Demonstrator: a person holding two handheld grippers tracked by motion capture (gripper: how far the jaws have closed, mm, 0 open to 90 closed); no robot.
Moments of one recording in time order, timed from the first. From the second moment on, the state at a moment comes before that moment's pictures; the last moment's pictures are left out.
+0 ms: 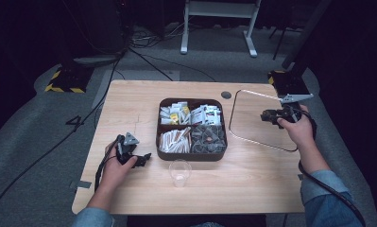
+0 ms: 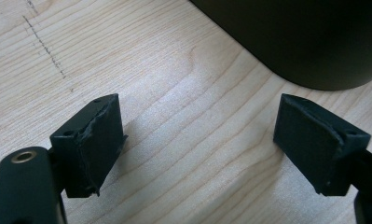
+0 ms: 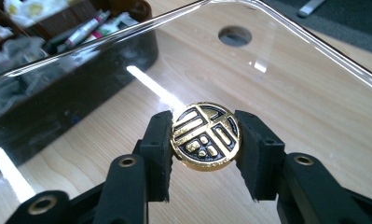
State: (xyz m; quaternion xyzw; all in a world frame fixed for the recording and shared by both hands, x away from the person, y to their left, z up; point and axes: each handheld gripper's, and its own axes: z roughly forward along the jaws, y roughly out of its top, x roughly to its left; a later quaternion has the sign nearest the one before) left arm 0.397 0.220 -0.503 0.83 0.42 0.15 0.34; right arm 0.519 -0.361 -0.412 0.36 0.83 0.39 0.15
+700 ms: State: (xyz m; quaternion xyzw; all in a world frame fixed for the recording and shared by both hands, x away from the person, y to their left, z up) left arm 0.397 0.220 -0.503 0.83 0.42 0.15 0.34; right arm 0.512 -0.368 -0.468 0.39 0.83 0.38 0.15
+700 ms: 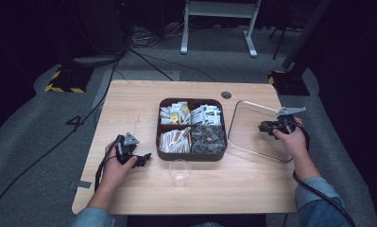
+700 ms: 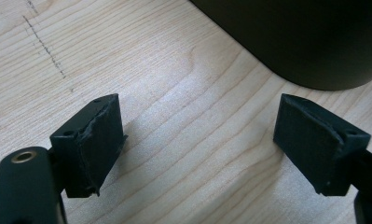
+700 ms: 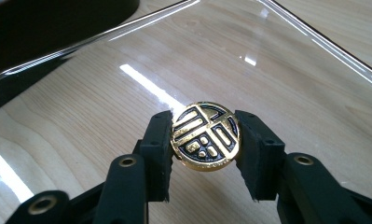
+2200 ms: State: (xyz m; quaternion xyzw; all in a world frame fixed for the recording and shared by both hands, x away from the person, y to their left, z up) left arm 0.397 0.220 -0.503 0.83 0.42 0.16 0.34; right arm 0.502 -0.378 -0.482 0.41 0.81 0.39 0.17
